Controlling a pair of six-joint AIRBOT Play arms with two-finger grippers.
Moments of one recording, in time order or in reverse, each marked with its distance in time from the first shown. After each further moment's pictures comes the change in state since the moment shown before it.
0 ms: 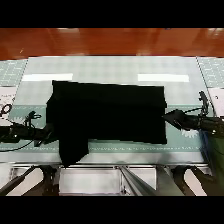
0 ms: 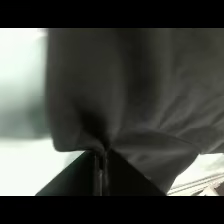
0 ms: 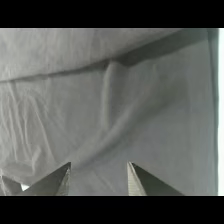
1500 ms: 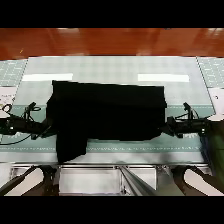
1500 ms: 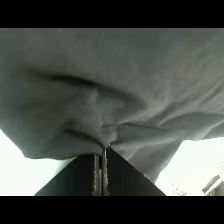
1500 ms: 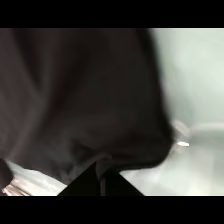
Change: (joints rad) left arm -0.034 -0.011 0.149 -0.013 -0.088 0.055; right arm 0.000 -0.323 0.006 -0.035 0.043 -0.047
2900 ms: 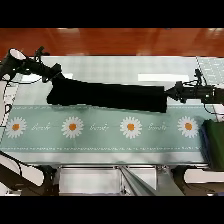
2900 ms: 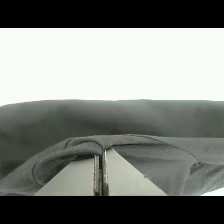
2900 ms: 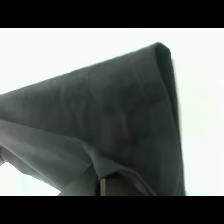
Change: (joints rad) left arm -0.270 -0.726 1.085 -0.038 0.081 -0.138; right arm 0.005 -0.398 0.534 0.202 -0.091 -0.105
